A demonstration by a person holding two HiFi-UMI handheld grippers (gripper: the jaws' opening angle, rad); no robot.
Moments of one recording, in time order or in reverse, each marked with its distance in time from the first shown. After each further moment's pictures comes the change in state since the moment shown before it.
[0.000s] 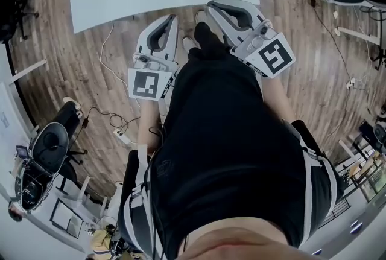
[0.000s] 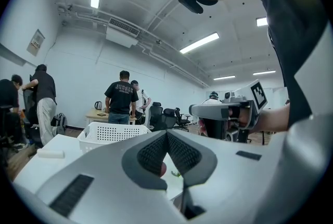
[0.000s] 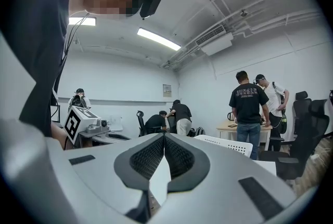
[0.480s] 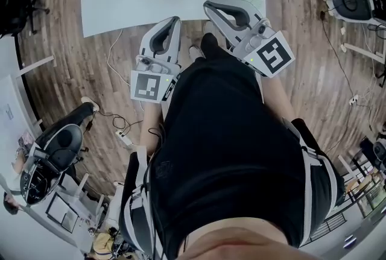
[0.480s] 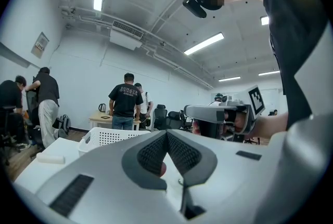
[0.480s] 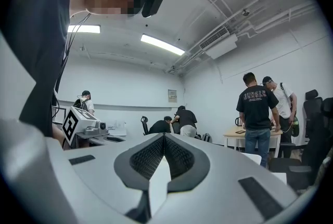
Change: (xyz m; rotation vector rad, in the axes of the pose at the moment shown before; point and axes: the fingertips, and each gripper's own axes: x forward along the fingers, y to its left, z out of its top) left arm 0.039 0.031 0.019 -0.011 -0.020 0.050; right arm 0.043 -0.044 0.017 0.013 -0.072 0.068
